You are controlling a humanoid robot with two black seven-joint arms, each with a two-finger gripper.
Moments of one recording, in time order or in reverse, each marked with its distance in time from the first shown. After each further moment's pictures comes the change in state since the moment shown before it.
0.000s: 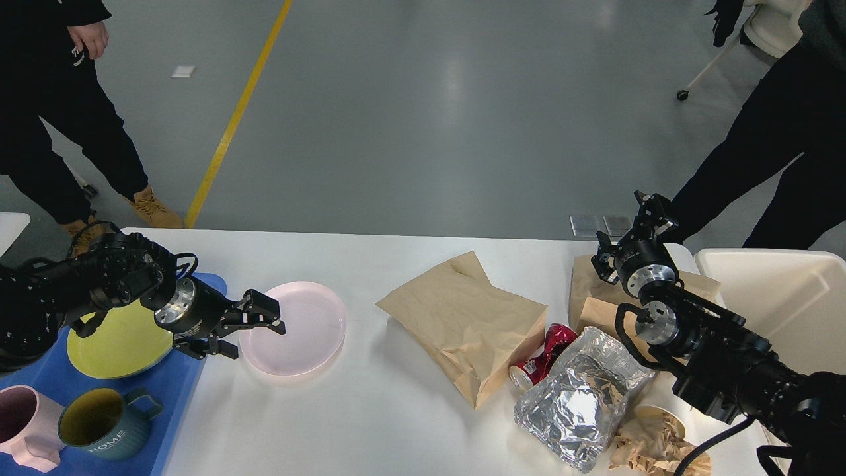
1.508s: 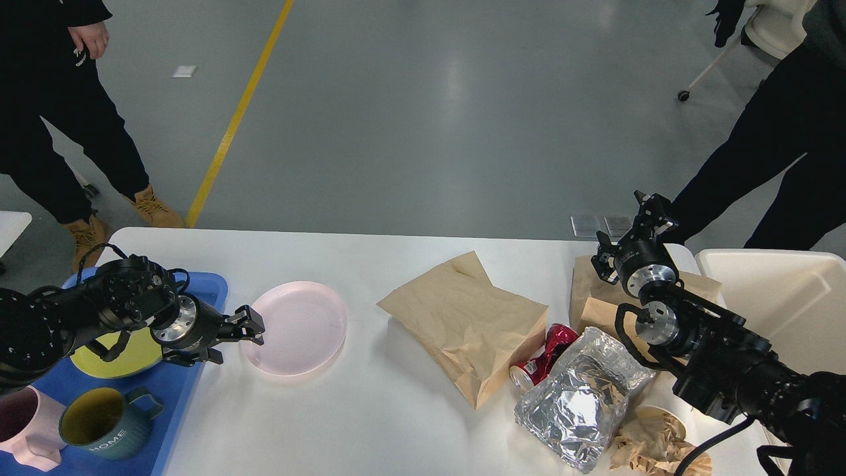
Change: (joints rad) left arm 0.080 -0.010 -0.132 0.004 -0.020 0.202 0.281; right arm 0.000 0.000 0.000 0.000 -0.001 0.000 0.000
